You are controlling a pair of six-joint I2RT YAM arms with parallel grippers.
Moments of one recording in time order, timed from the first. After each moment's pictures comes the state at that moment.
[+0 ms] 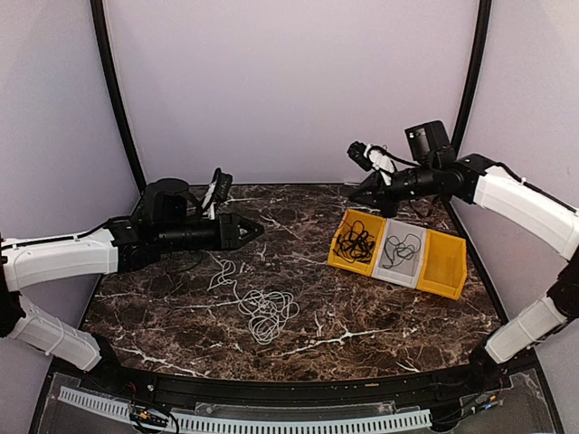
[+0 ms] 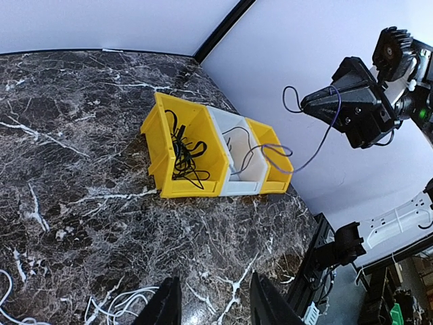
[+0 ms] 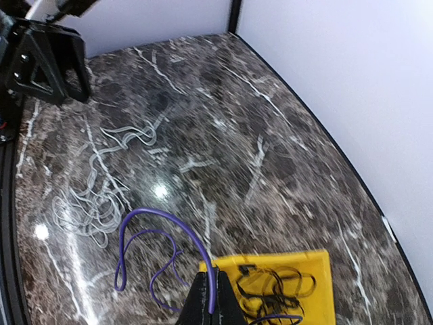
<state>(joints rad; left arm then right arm) -0.75 1.28 0.85 0.08 0.31 -0.60 0.58 1.47 1.37 -0.54 -0.49 -0.47</state>
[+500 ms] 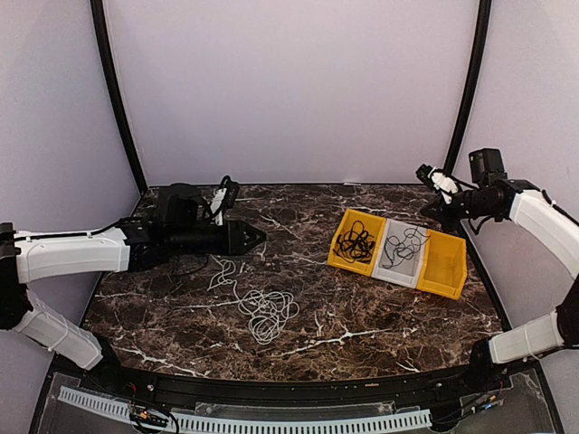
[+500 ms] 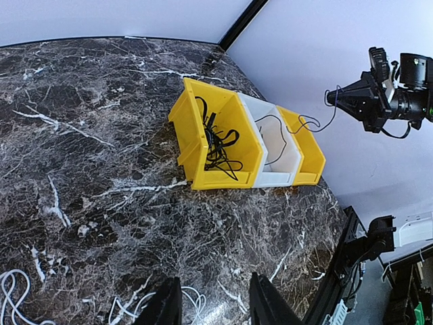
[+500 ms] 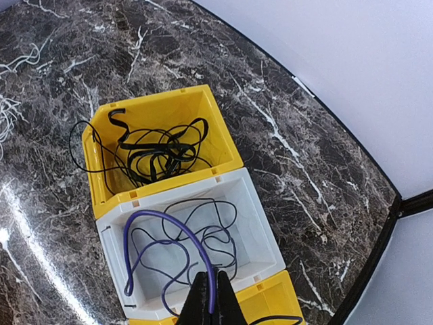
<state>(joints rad) -0.75 1.36 0.86 0.07 0.24 -0.53 0.08 1.24 1.08 -0.62 -0.44 -0.66</state>
